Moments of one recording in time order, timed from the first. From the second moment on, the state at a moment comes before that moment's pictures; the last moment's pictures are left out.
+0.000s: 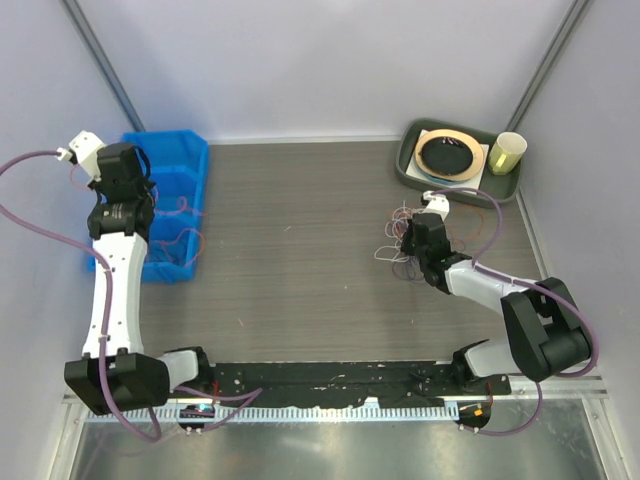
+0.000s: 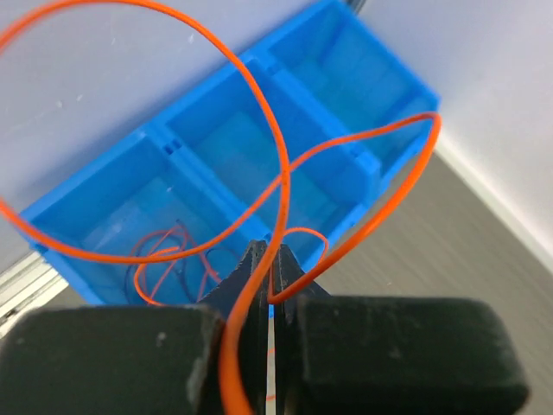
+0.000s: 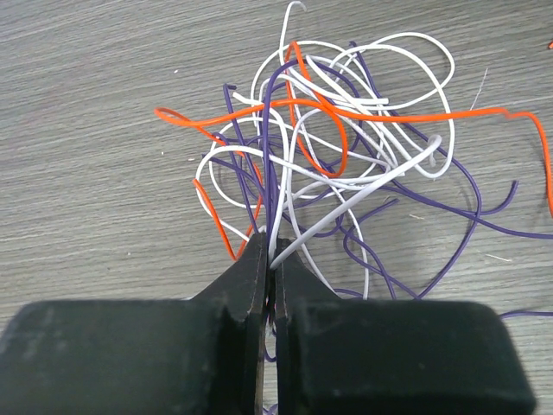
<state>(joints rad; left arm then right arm) 0.13 1.20 1.36 -0.56 -0.52 -0.50 0.37 1.37 0.56 0.26 0.30 0.40</state>
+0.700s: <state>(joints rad) 0.32 1.38 1.16 -0.48 -0.39 -0.50 0.37 1.38 0.56 0.25 0.29 0.40</state>
